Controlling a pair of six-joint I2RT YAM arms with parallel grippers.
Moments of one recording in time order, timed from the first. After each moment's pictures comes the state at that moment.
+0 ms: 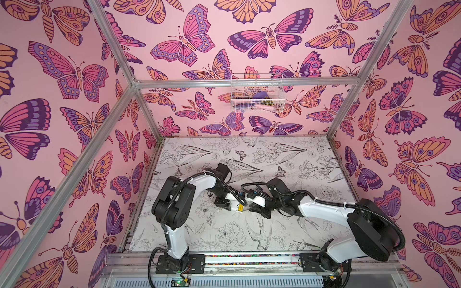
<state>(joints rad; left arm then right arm) -0.46 1.85 1.12 -0.76 0.45 1.35 0.75 1.48 0.69 -0.03 -0.49 -0.39</state>
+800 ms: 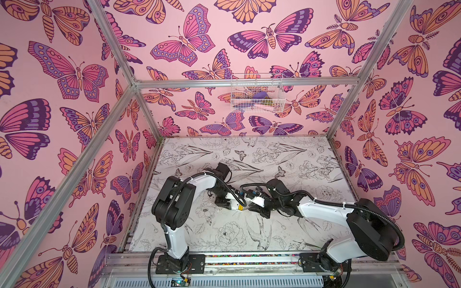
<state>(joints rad) -0.46 1.85 1.12 -0.75 0.44 1.33 0.76 1.49 0.69 -0.02 -0.44 -0.39</state>
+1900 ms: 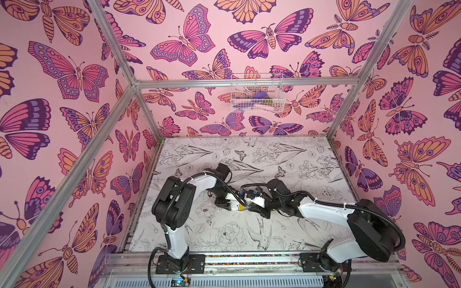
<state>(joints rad) -0.47 1.85 1.12 -0.76 0.44 1.33 0.76 1.48 0.68 0.00 -0.48 -0.39</state>
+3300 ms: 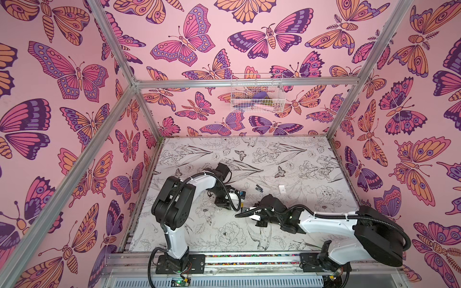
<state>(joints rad) -0.47 1.85 1.12 -0.75 0.44 1.31 1.01 1.41 0.56 0.16 0.01 -0.55</state>
